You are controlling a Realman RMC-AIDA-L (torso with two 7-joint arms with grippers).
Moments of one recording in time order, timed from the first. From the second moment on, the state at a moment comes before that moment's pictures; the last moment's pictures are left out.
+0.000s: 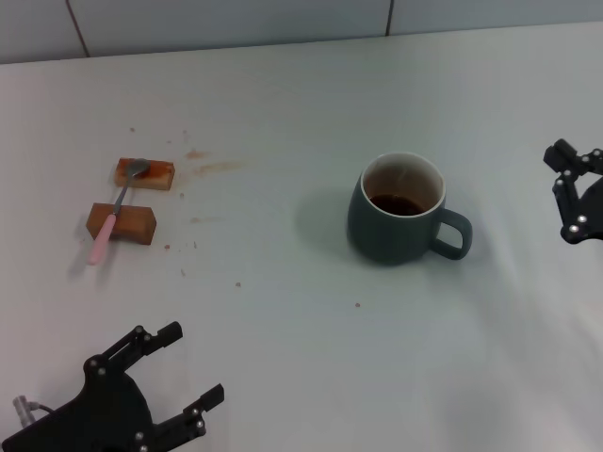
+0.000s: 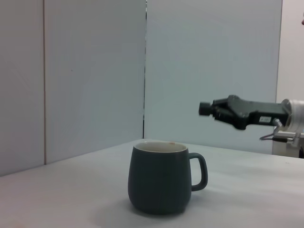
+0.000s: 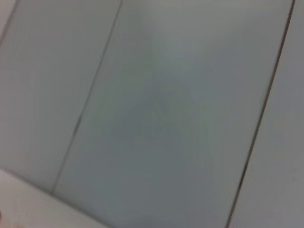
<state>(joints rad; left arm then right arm) -0.13 -2.06 0.98 0.16 1.50 1.64 -0.43 0.31 2.08 -0.25 -0.20 -1.69 -1.55 0.17</state>
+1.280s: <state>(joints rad) -0.17 -2.06 0.91 0.16 1.49 1.64 -0.44 0.55 2.08 -0.53 -0.07 -1.70 -1.18 0.04</state>
